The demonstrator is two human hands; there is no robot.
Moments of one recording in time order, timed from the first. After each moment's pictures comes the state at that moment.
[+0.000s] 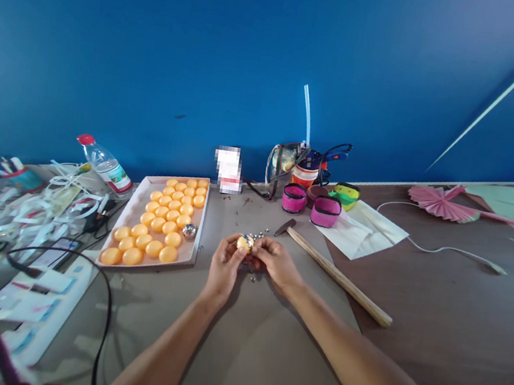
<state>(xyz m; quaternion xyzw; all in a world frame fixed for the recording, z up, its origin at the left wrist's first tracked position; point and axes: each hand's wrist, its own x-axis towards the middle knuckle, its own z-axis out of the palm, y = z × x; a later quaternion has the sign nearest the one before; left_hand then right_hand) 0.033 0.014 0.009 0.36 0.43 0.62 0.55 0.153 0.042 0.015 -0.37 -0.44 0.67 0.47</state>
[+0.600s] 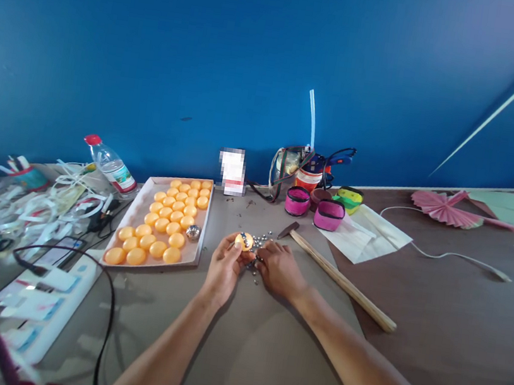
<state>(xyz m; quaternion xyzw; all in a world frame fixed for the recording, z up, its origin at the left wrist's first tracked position) 0.029 0.015 0.024 0.29 0.36 0.63 0.62 0.173 0.043 0.010 -0.47 -0.86 0.11 0.17</state>
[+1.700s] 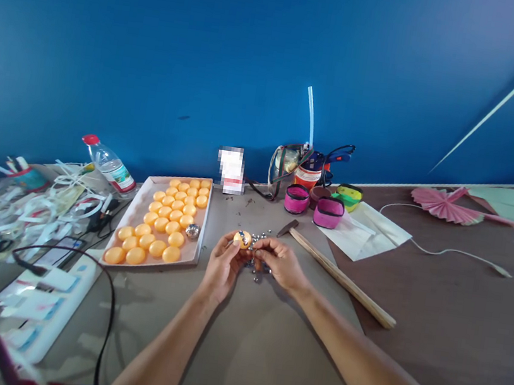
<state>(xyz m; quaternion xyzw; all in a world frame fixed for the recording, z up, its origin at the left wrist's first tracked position) 0.027 0.016 0.027 0.31 0.35 0.62 0.63 0.159 0.042 0.019 -0.35 -0.50 0.64 0.47</state>
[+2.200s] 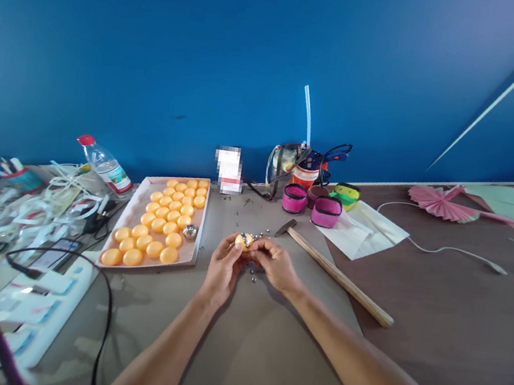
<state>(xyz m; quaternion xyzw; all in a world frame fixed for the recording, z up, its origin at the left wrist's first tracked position) 0.031 0.014 0.022 0.28 0.36 0.62 0.64 0.154 0.041 0.012 -0.39 -0.54 0.57 0.48</state>
